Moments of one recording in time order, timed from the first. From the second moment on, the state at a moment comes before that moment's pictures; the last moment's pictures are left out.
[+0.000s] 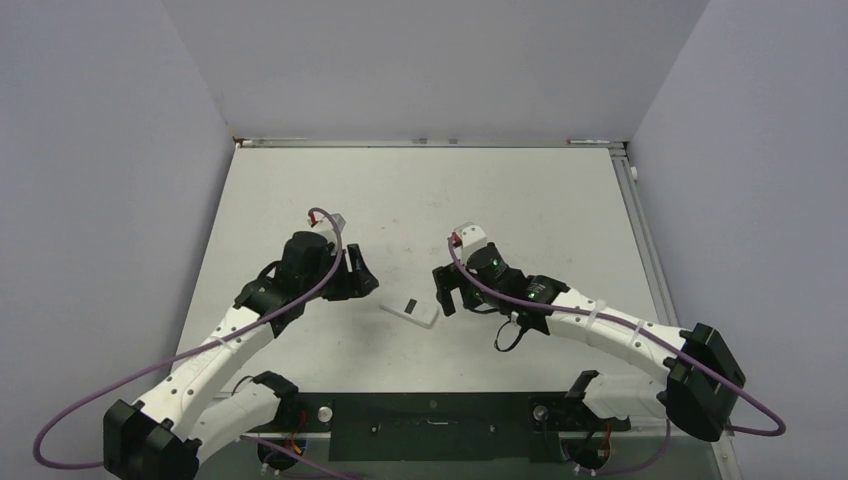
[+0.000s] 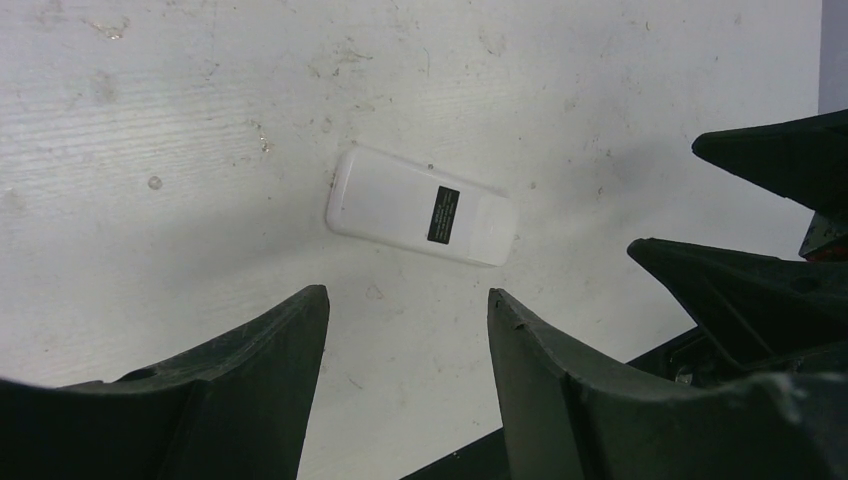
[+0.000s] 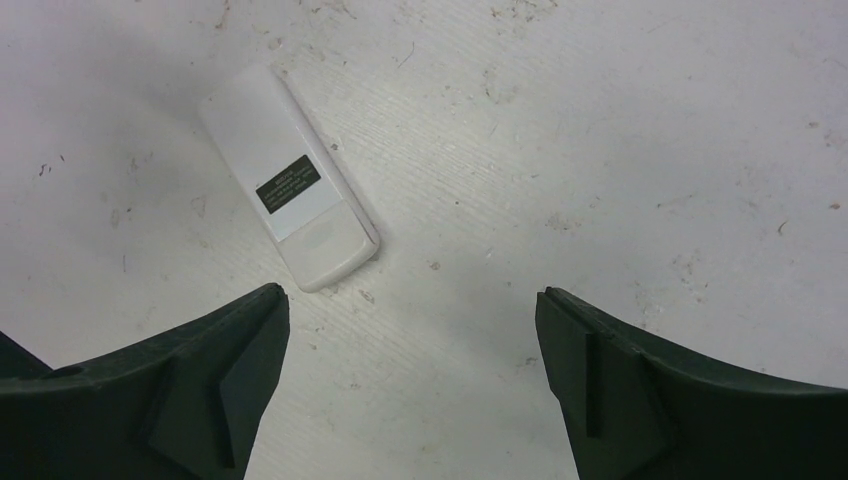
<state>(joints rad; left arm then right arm) -0.50 0.93 0.75 -0.50 0.10 -0.57 0.88 1.22 0.79 -0.28 0.16 0.27</state>
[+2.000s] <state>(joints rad) -0.58 1.40 0.62 -0.09 0.12 -0.67 0.81 1.20 0.59 -0.16 -0.03 0.50</state>
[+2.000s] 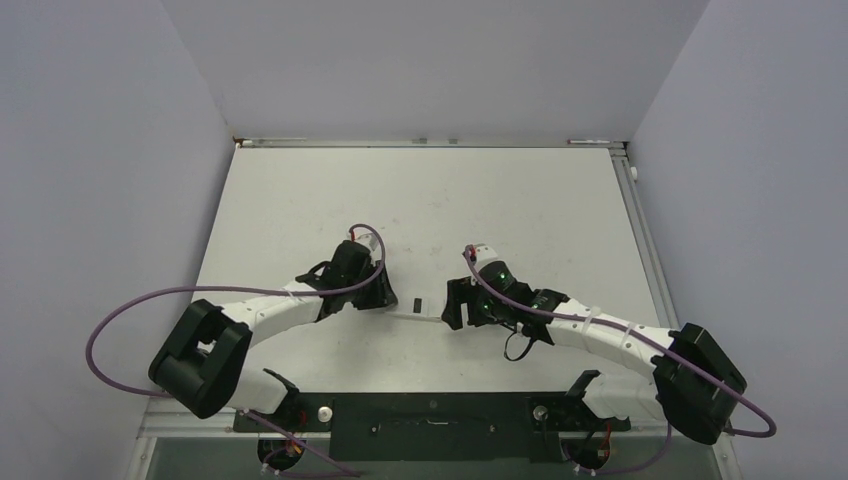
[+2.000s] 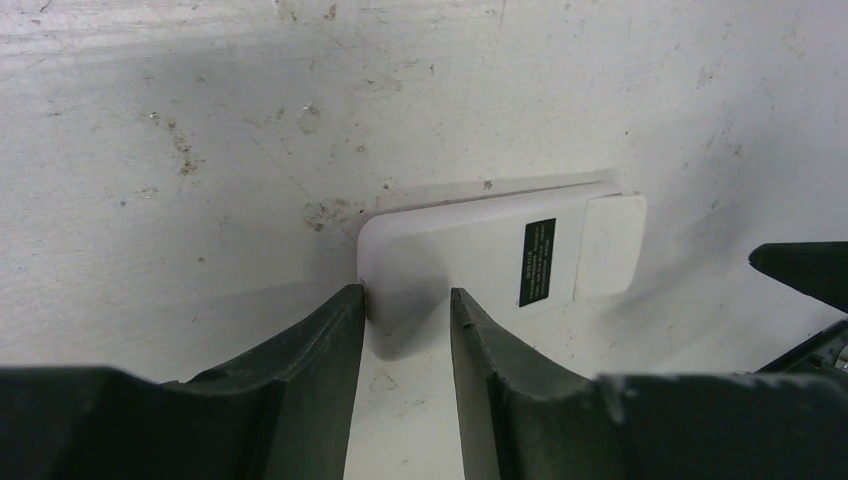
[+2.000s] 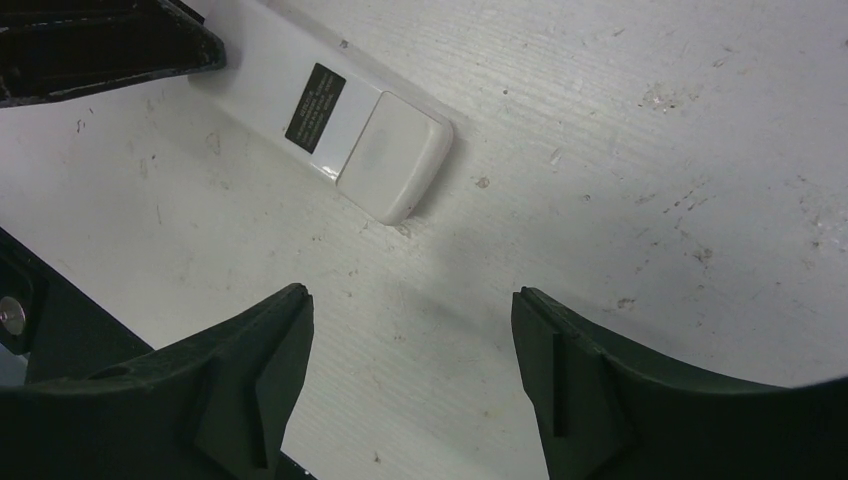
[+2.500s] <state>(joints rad) -0.61 1.37 0.57 -0.08 0.12 -0.69 0.82 1.31 0.64 -0.14 0.02 0.54</state>
